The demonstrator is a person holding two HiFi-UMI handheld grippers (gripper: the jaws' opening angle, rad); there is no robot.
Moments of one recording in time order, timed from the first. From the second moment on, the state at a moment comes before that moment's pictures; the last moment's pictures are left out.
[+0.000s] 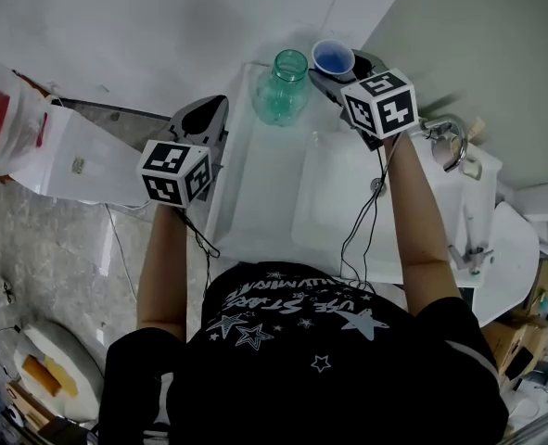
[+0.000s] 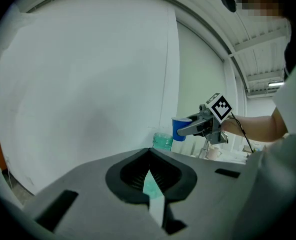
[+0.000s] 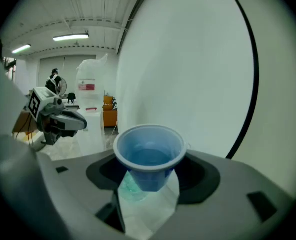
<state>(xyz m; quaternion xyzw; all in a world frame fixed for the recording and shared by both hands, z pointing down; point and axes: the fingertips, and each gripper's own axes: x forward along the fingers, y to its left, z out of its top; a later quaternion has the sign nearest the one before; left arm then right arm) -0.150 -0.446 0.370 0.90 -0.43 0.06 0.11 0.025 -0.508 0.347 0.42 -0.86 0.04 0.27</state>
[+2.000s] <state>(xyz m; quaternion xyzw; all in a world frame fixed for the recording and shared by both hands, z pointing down) -0.135 -0.475 0.406 0.90 -0.41 0.04 0.14 0.019 -0.551 0.362 0.36 -0.70 -0.30 0.54</state>
